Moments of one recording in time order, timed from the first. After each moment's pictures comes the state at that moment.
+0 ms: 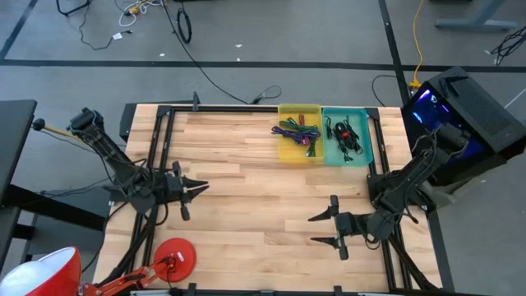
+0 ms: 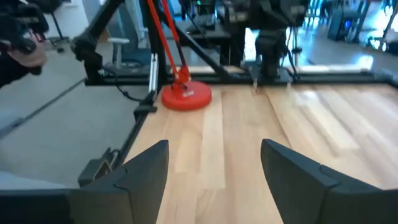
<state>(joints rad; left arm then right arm) -0.81 0.74 0.37 0.12 -1.12 -0.25 0.82 1.24 0.56 0.43 0.70 0.22</state>
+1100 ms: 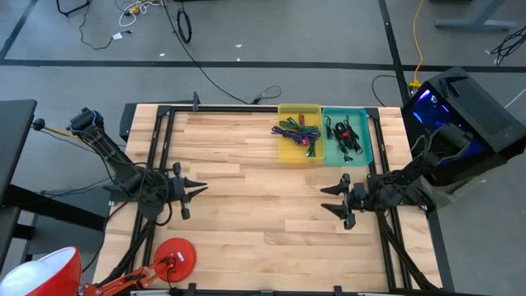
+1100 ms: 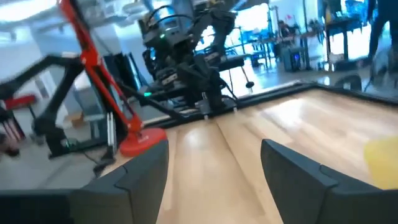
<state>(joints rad) -0.81 0.74 0.36 -0.20 -1.07 -0.35 0.74 1.21 0.02 1.31 0.80 0.17</state>
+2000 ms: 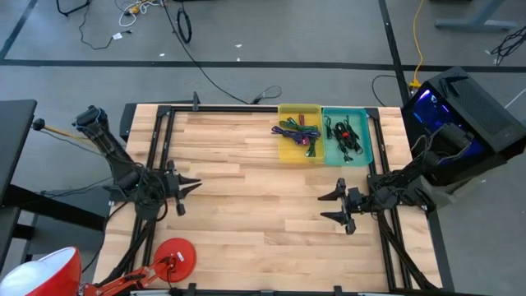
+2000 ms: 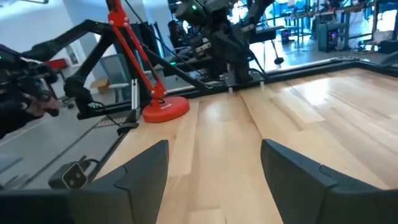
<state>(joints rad) -0.89 0.64 0.33 -0.41 -1.16 -0.56 0.72 1.21 0.01 1.18 0.63 0.23</state>
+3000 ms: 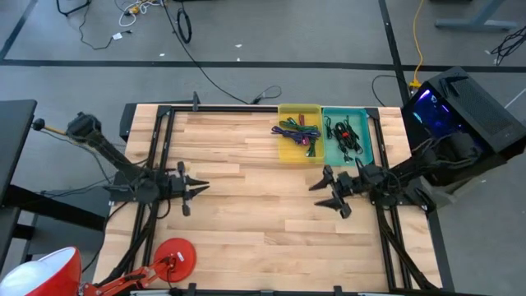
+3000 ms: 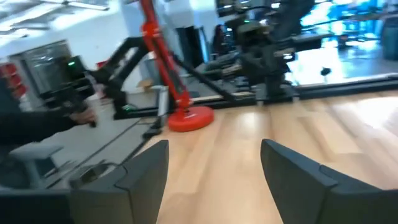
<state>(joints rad) -0.71 0.60 0.01 0.43 -0.96 -0.06 0.19 1.21 0.02 1.25 -0.11 0.19</state>
